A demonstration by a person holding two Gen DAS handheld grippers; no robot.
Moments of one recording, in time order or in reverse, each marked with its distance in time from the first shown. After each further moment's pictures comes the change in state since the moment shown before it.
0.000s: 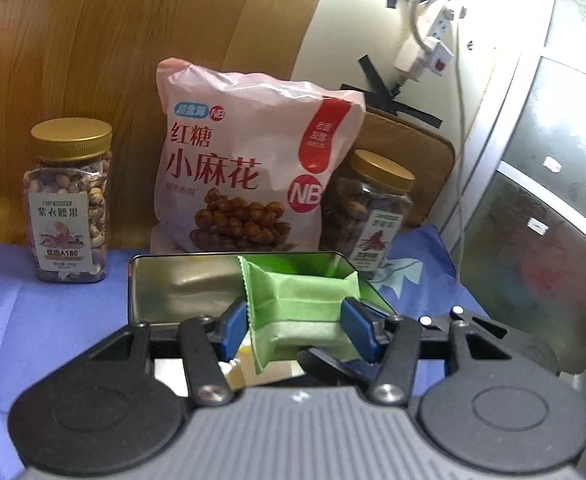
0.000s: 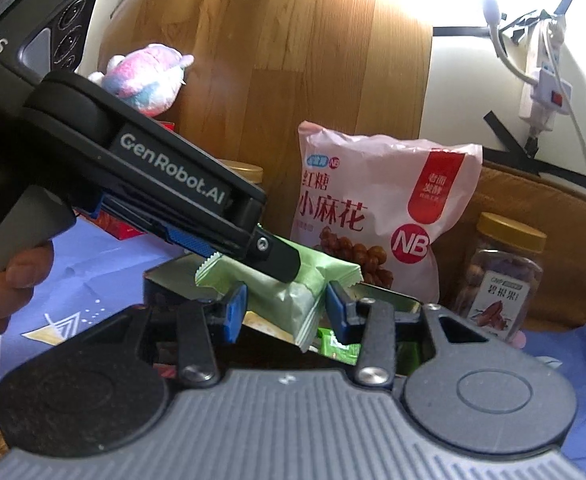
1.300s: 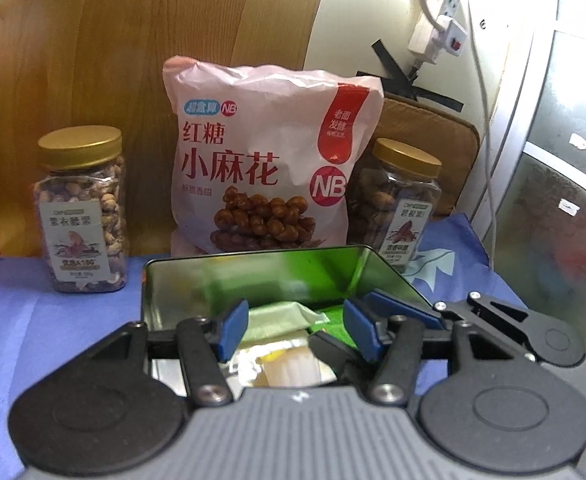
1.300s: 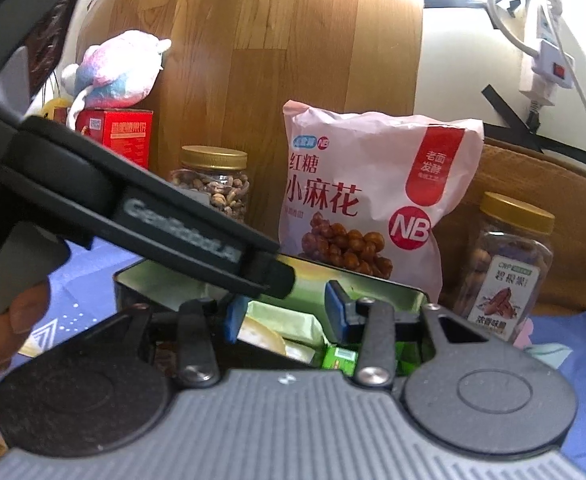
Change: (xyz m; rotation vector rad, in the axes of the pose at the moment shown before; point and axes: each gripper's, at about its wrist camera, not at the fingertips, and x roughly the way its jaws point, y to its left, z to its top) left arm 0.009 -0.007 -0.007 0.062 -0.002 0.099; right arm 0.022 -0.006 0.003 0.044 0.039 -0.013
